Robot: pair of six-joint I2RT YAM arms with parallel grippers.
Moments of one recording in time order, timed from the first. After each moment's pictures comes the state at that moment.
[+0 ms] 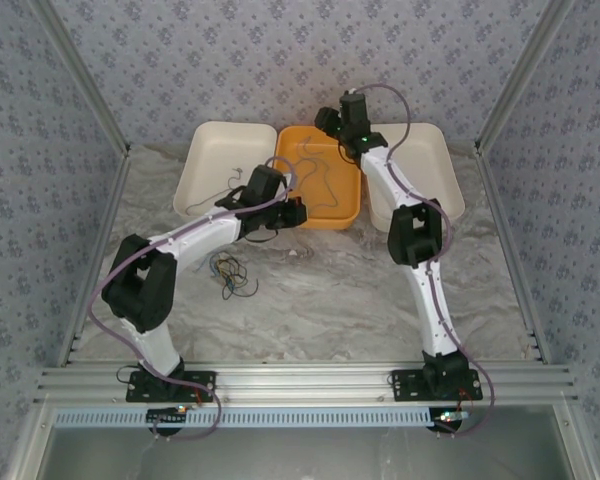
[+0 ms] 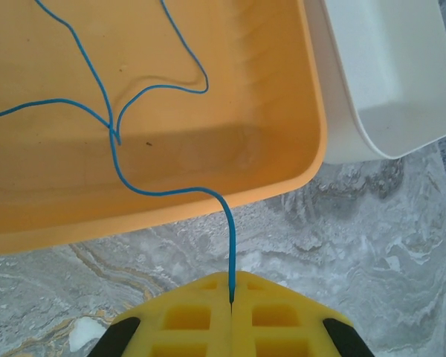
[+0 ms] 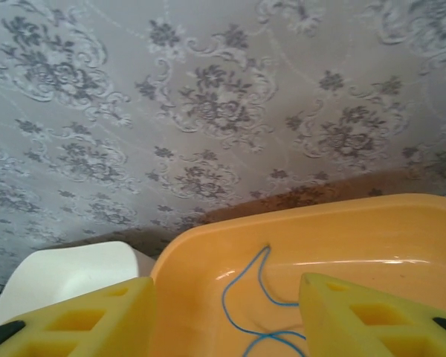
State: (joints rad) left arm -0.60 1.77 1.30 -0.25 0.28 -0.60; right arm 0.32 2.54 2.45 -0.31 0.00 0.60
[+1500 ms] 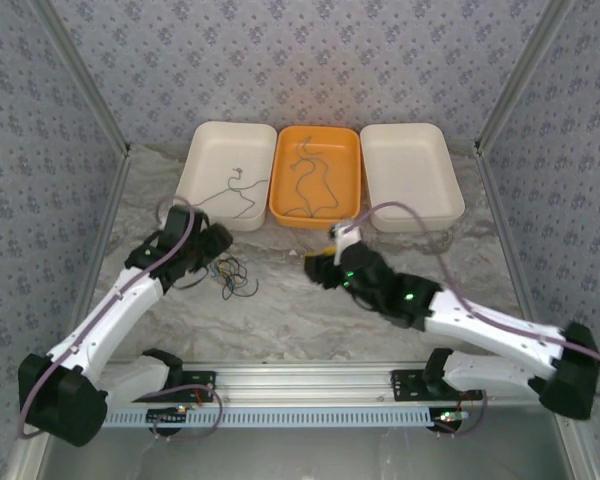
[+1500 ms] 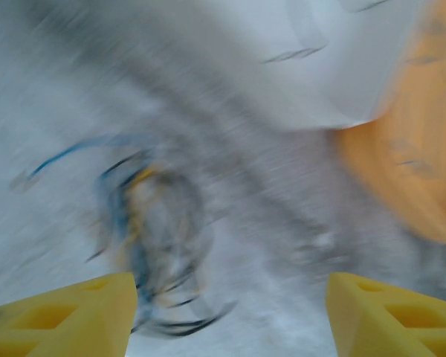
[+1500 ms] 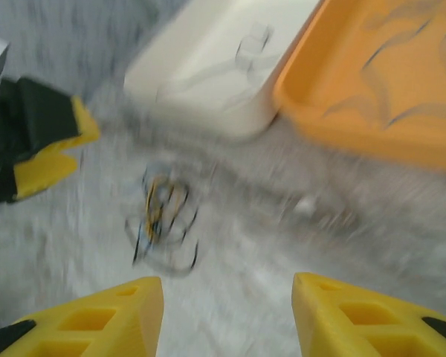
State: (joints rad) left arm -0.37 1.05 0.77 -0.64 -0.05 -0.98; right arm 1.07 1.12 0.80 -0.21 0.30 0.58
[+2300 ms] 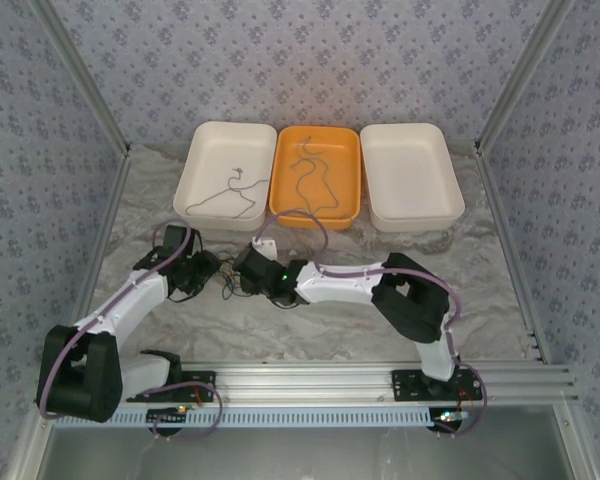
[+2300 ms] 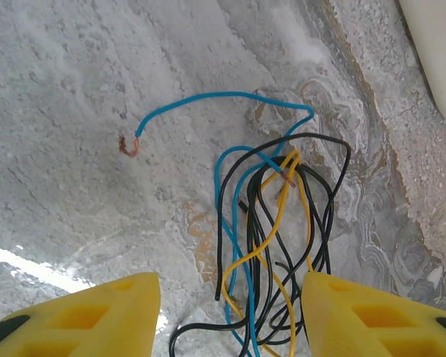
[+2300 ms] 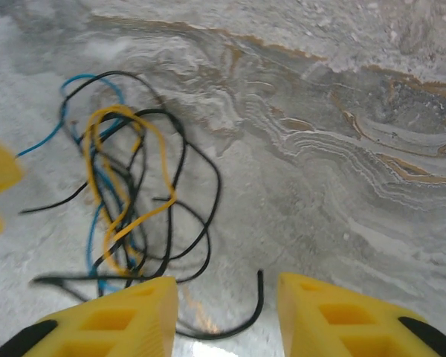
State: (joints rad) left arm -0.21 1.18 0.61 -0.48 0.09 -1.01; right arm 1.12 1.98 1.33 -0.25 0.30 0.88
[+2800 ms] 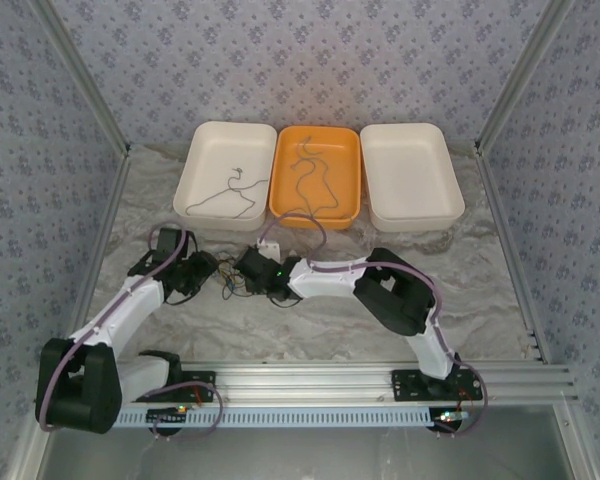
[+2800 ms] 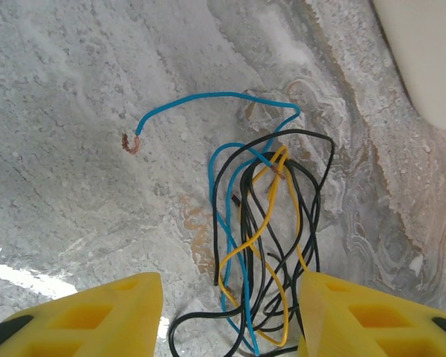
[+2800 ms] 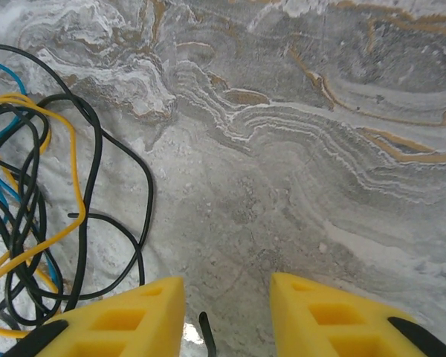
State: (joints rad) left arm -0.18 1.11 0.59 -0.48 0.12 -0.99; right arm 1.09 2.07 1.36 -0.29 0.27 0.95
